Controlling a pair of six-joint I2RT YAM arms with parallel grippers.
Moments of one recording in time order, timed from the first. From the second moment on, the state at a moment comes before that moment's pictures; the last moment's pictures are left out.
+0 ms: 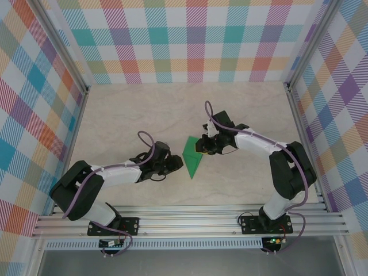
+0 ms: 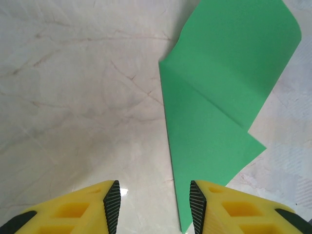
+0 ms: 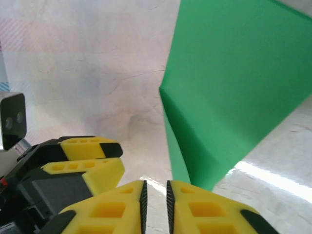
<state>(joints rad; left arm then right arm) -0.70 1.47 0.61 0.04 0.14 -1.01 0.54 1.67 1.07 -0.46 -0.57 0.58</state>
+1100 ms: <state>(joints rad) -0.67 1.67 0.79 -0.01 0.20 -0.99 0.54 1.84 0.99 -0.40 -0.56 0.54</state>
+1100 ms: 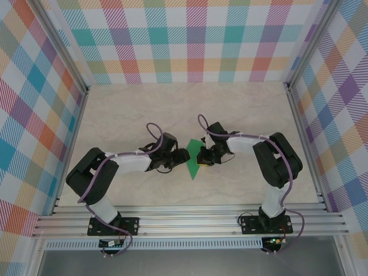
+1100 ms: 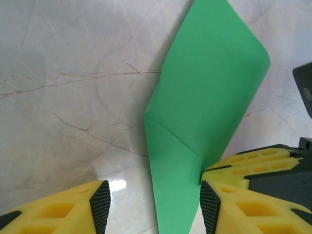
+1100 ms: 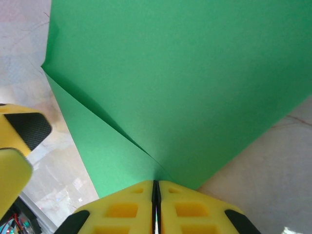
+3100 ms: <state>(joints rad) -0.66 1.79 0.90 0.00 0.21 -0.97 0.46 1.81 0.86 -0.20 -0.70 0.55</state>
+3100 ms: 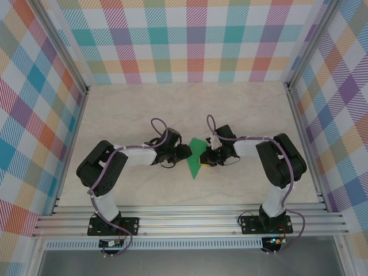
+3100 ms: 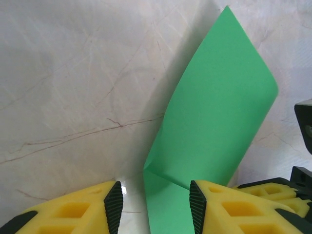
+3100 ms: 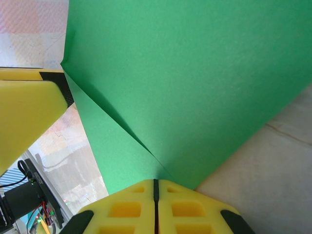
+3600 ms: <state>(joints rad) -0.66 1.81 0.91 0.03 0.24 -0.97 0.45 1.82 0.86 -0.19 -0.71 0.55</state>
